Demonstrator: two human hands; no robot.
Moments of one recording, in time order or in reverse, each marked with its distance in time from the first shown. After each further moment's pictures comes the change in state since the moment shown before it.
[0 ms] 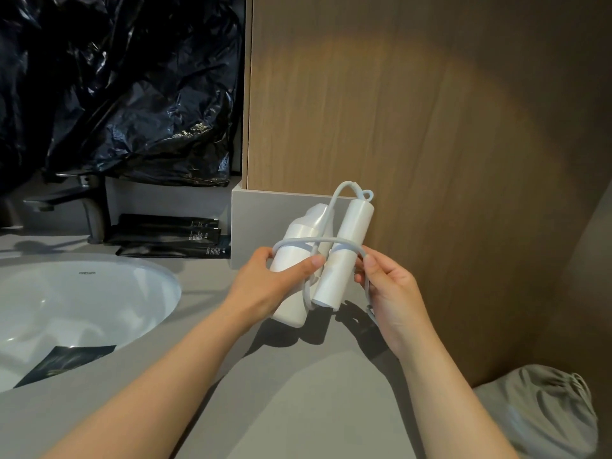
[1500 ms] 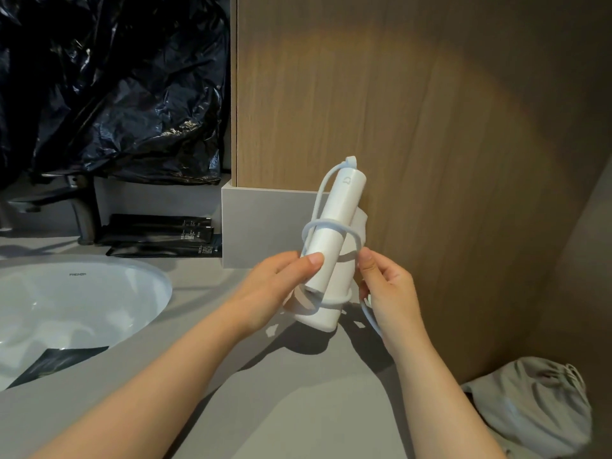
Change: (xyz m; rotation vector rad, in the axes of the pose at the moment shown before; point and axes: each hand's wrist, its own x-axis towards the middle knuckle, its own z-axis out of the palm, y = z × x) left_hand -0.014 0.010 0.007 -0.056 -0.351 0.220; right_hand -0.004 0.002 -0.004 -0.092 0.064 -0.109
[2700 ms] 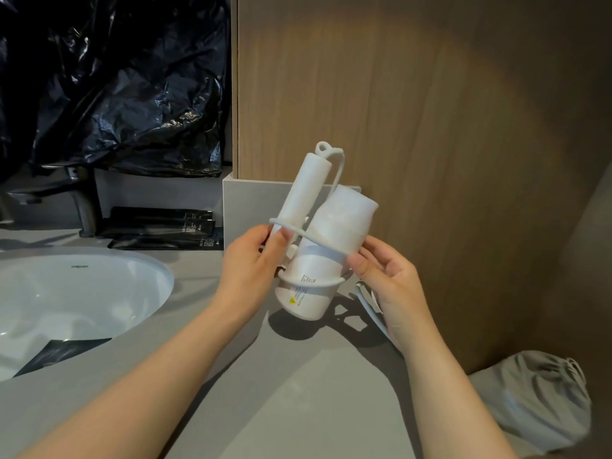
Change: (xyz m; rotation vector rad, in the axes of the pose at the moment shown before) left_hand 0.012 -0.014 -0.010 0.086 0.476 0.122; right_hand -0.008 -0.009 -0.005 0.105 -0.174 -0.039
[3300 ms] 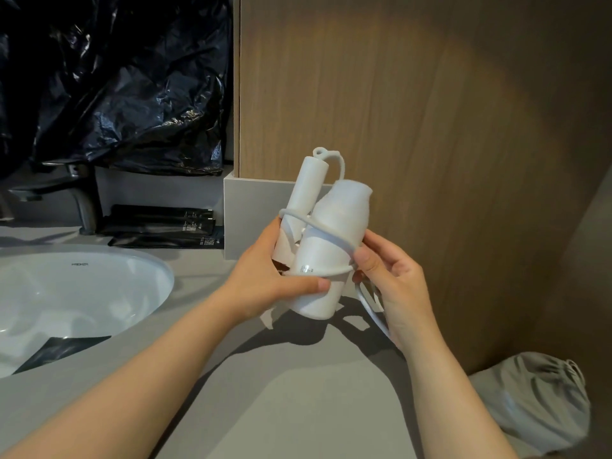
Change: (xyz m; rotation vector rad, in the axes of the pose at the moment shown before) left_hand -0.005 0.008 -0.007 -0.011 -0.390 -0.019; right_hand 0.000 0.000 0.000 0.037 0.034 -0.050
